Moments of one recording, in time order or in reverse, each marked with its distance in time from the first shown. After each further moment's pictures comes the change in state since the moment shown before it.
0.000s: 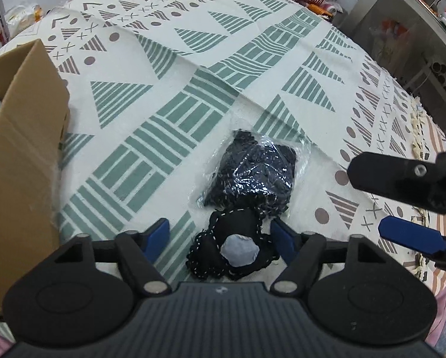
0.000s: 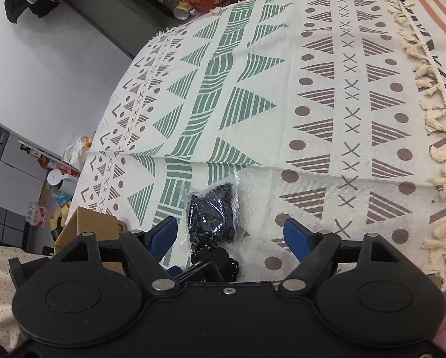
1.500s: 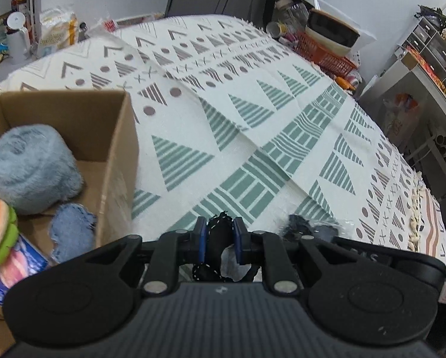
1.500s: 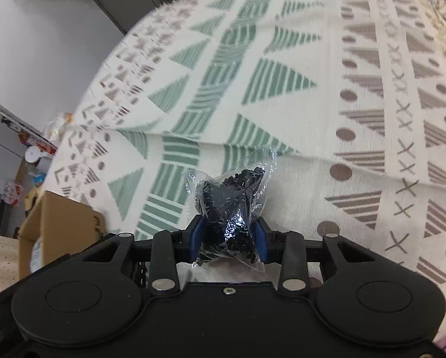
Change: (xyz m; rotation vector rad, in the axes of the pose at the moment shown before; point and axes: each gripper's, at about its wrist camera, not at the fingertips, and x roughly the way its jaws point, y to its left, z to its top) left arm -0.041 0.067 0.029 -0.150 -0.191 -0.019; right arm 0.066 0.040 -0.010 -0.099 0.012 -0.080
